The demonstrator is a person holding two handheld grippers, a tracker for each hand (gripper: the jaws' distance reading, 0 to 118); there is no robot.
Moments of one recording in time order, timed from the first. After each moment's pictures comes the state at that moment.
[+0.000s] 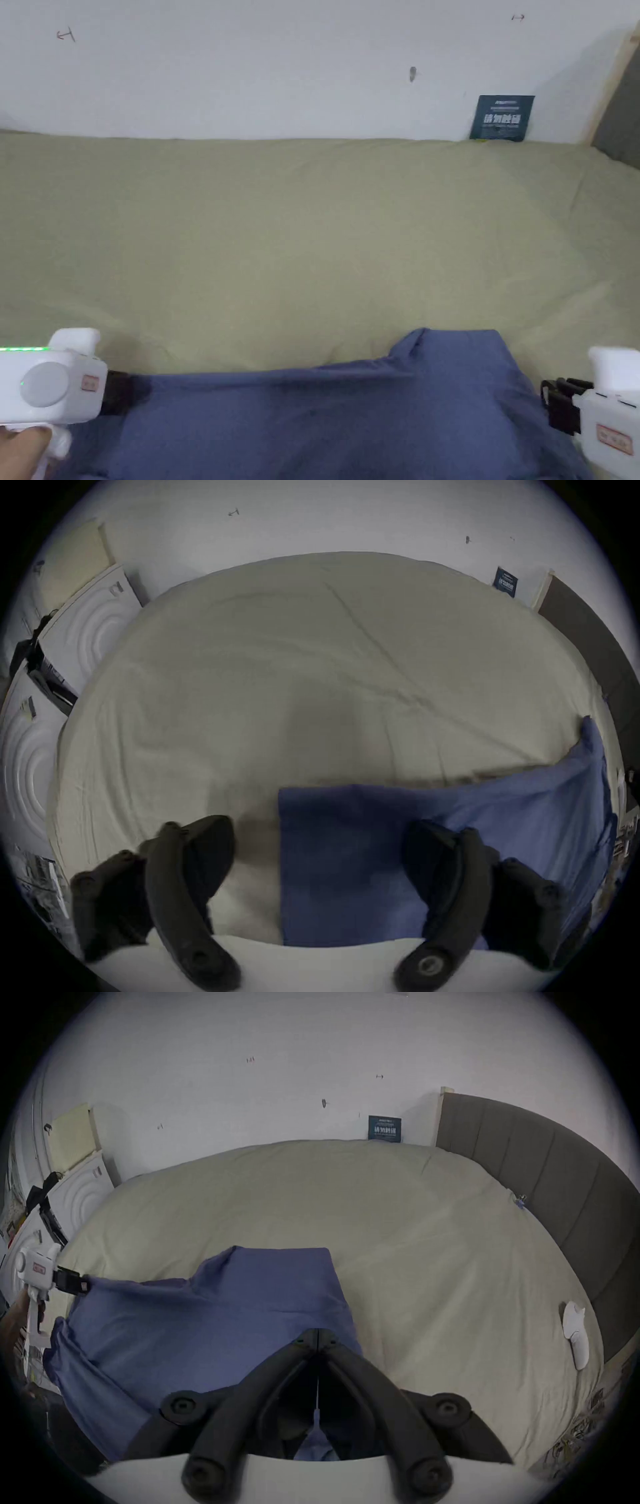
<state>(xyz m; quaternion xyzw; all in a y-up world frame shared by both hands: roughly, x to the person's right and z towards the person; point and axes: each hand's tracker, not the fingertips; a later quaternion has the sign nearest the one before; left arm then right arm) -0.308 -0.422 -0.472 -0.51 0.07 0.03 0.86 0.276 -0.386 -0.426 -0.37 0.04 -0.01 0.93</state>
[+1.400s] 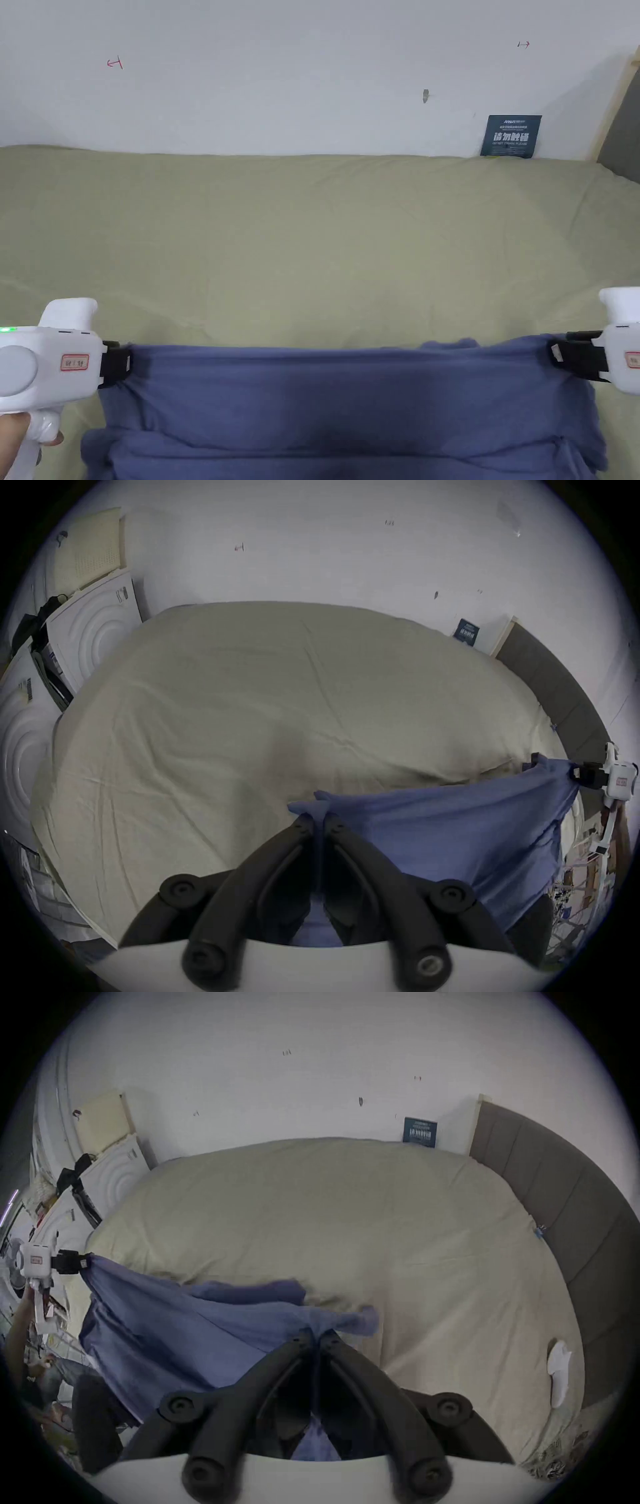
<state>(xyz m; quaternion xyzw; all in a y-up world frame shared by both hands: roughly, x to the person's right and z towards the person) -0.312 -0.320 -0.349 -0.43 0.02 0.07 0.90 0.301 -0.301 -0.396 -0.39 0.13 0.01 0.91</state>
